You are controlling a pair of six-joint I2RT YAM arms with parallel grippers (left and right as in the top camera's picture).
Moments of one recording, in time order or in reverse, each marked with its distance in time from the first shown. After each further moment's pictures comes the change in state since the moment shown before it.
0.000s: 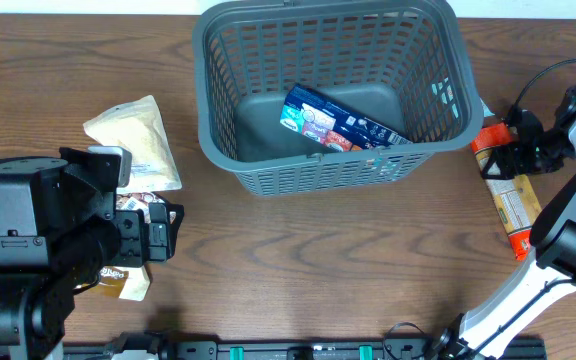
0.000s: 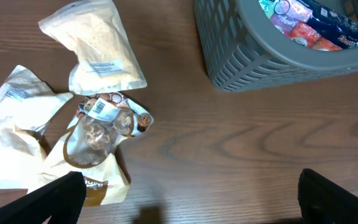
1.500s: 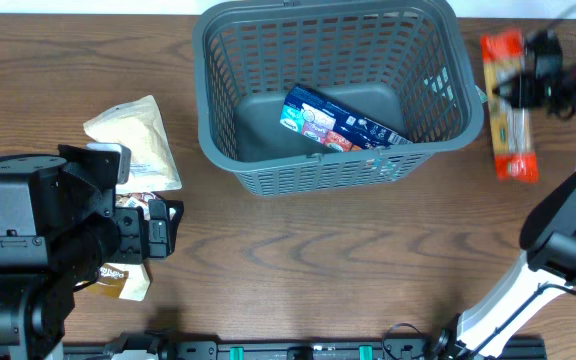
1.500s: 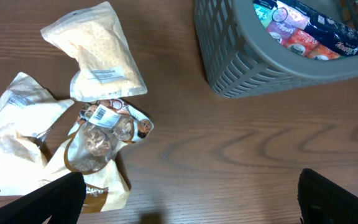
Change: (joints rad) left arm 0.000 0.000 0.000 0.023 0.000 0.000; right arm 0.106 -0.048 0.306 0.132 -0.310 0.224
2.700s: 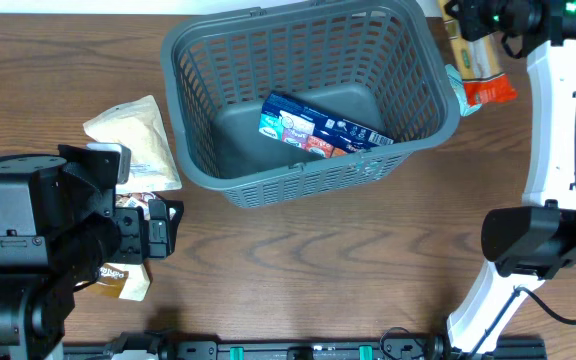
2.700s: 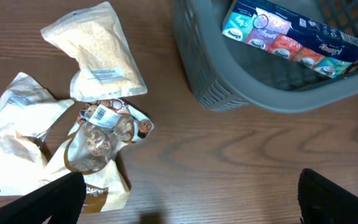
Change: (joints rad) left arm 0.000 0.000 0.000 0.000 0.000 0.000; right arm 0.309 -0.049 0.396 -0.115 0.210 0.067
